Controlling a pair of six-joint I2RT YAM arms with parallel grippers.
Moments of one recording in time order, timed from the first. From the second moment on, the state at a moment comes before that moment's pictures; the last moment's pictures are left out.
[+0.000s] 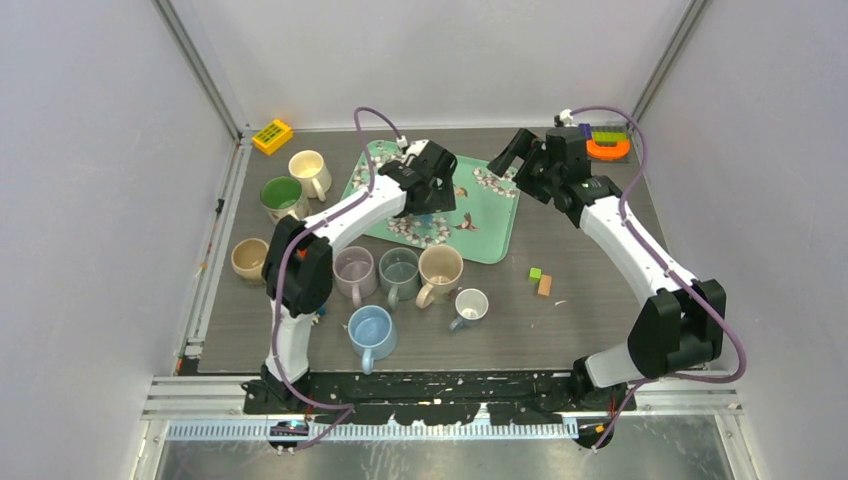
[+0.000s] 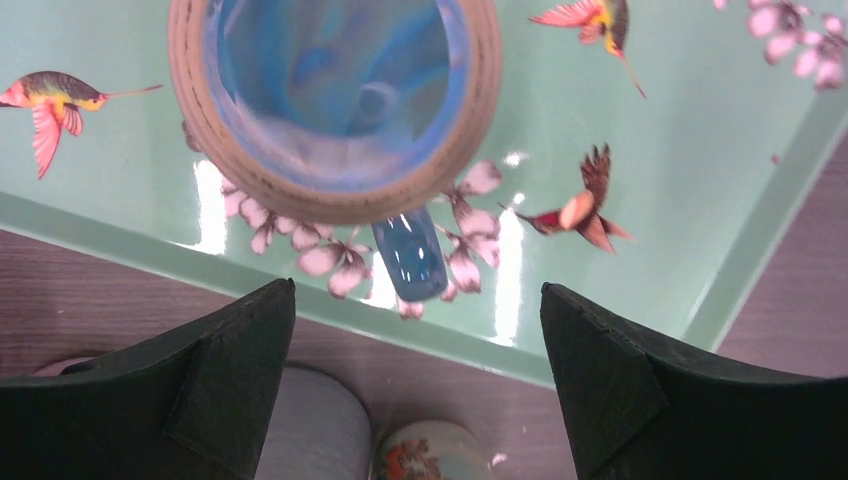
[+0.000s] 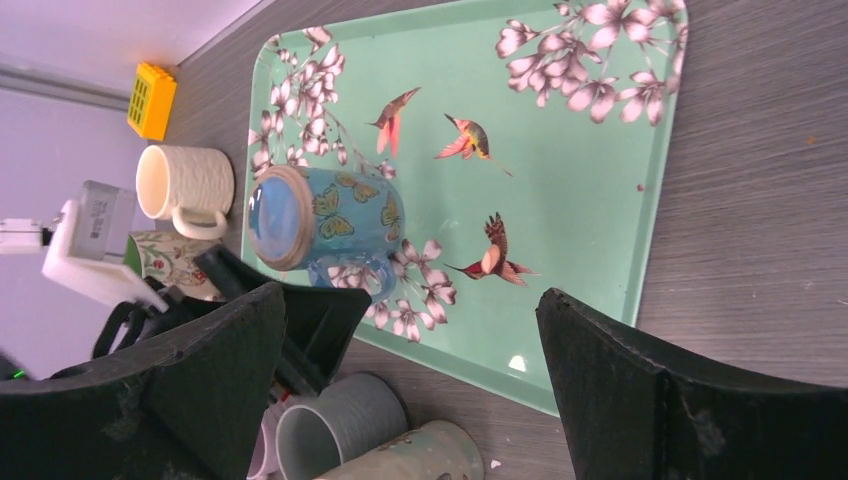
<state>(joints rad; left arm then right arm) -0.68 1.99 1.75 -0.72 -0.32 -0.70 0.27 1.45 1.24 -0.33 -0.06 0.71</state>
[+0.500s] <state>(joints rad) -0.68 2.19 1.92 -0.78 -0.45 -0.82 0.24 1.34 1.19 -0.33 -0.07 0.73</state>
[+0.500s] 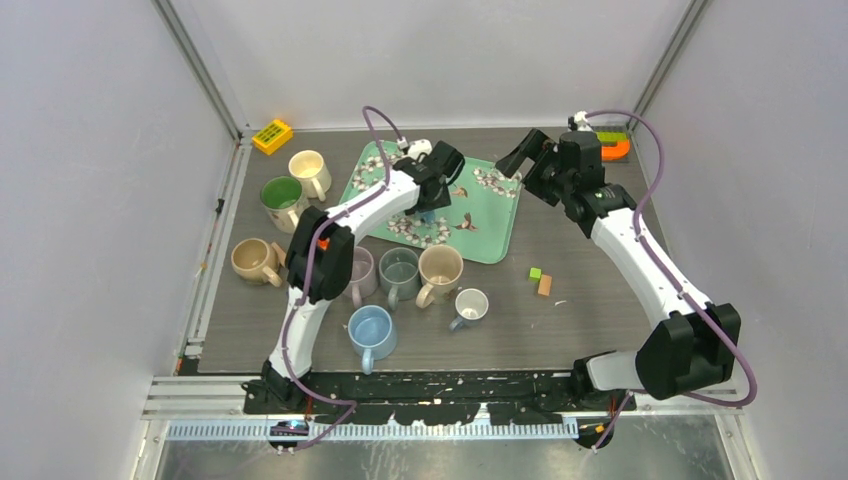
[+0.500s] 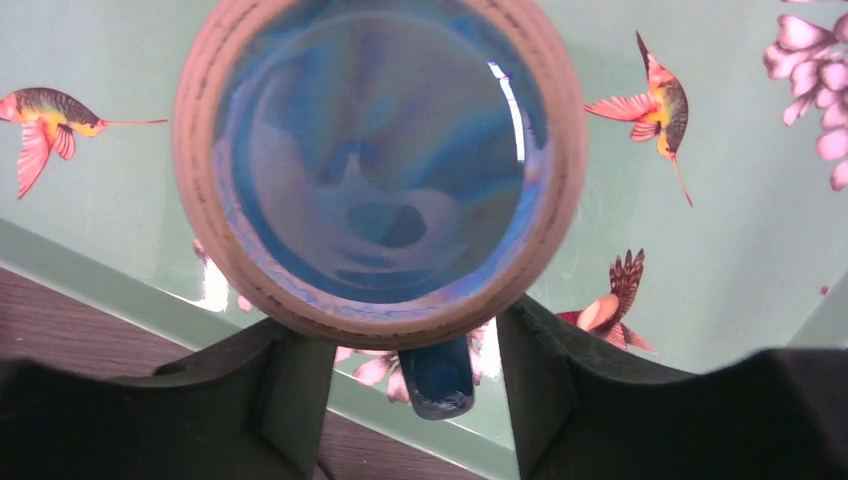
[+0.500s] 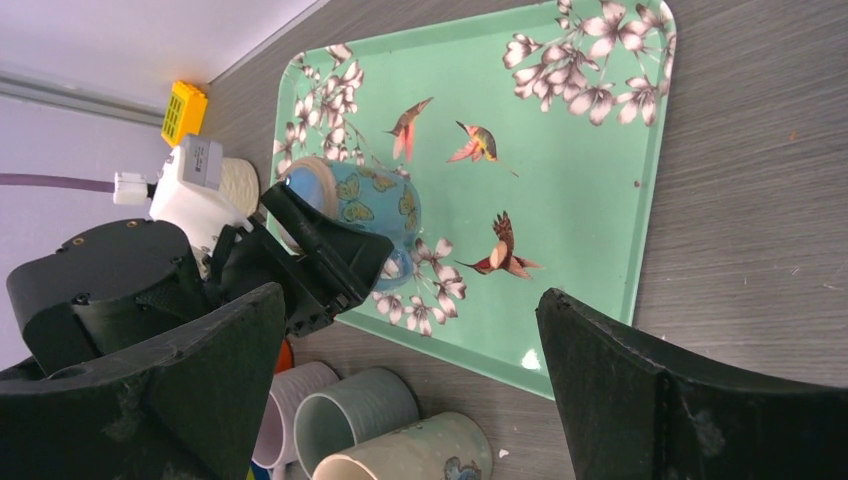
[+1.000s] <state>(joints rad) -0.65 2.21 1.93 -0.77 -0.45 -0.80 0.24 1.34 1.16 -0.32 -0.09 0.75</state>
